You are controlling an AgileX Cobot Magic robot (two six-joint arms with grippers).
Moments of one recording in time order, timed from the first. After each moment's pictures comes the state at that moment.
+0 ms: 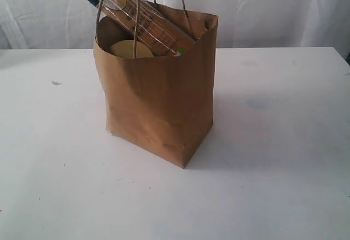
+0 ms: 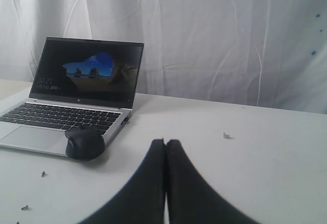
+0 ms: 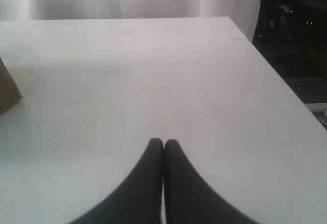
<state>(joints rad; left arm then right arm) 0.11 0.00 -0.02 0.85 0.12 -0.90 -0.04 0.01 0.00 -0.02 0.34 0.04</state>
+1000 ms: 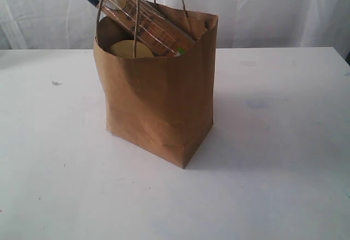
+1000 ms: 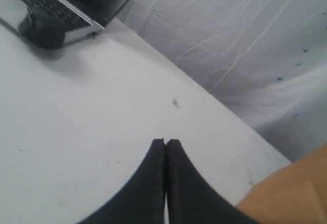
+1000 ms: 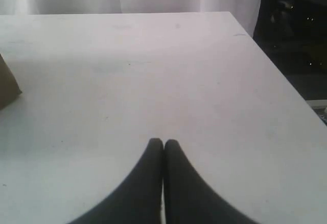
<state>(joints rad) 0.11 0.00 0.01 0.11 0.20 -0.78 -0.04 0.01 0.00 -0.02 0.35 0.04</state>
